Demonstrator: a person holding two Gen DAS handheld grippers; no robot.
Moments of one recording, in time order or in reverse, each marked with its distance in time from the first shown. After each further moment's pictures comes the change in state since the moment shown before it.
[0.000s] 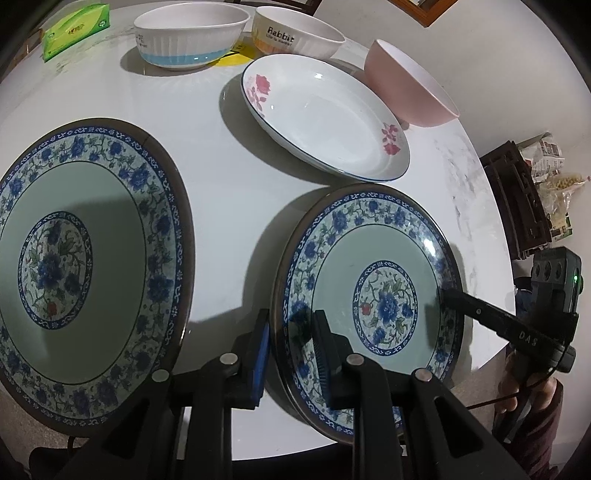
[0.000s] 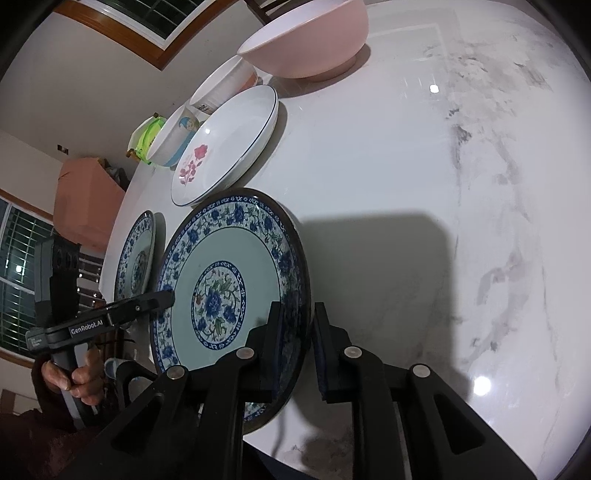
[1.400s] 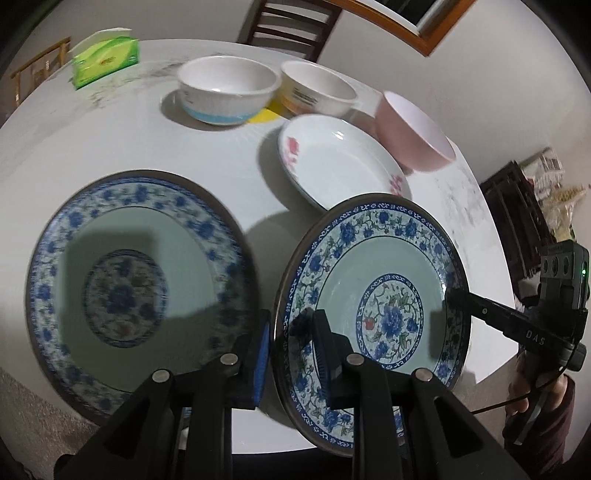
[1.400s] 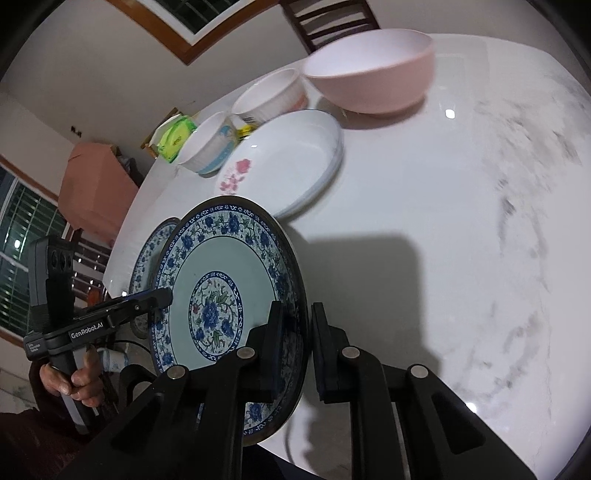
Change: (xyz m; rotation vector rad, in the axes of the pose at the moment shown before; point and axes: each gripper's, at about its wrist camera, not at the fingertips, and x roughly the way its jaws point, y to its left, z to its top) left arm -0.057 0.025 0.005 -0.010 -0.144 0.046; right arm -0.002 0.055 0.023 -0.112 -0.034 -0.008
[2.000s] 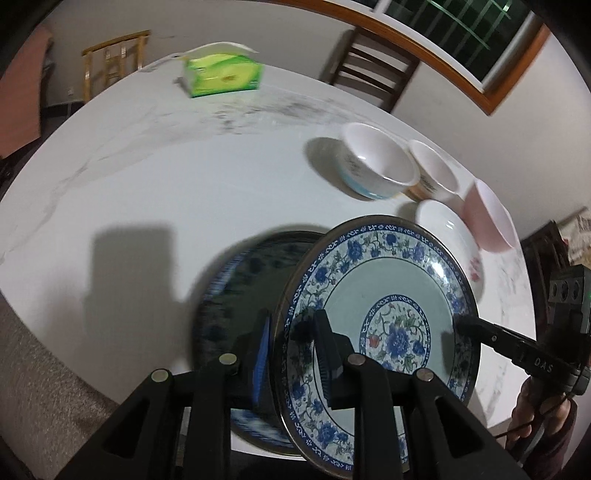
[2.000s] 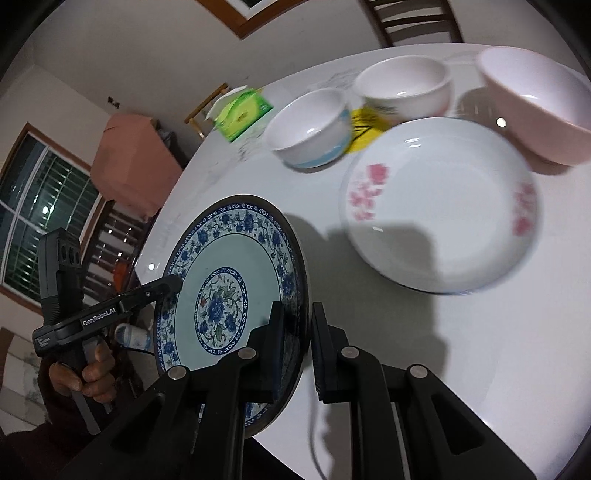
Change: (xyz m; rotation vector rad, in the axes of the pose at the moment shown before) left arm -0.071 0.125 0.016 -0.176 -0.115 0.153; right arm 0.084 0.116 0.043 -0.107 0.077 0.135
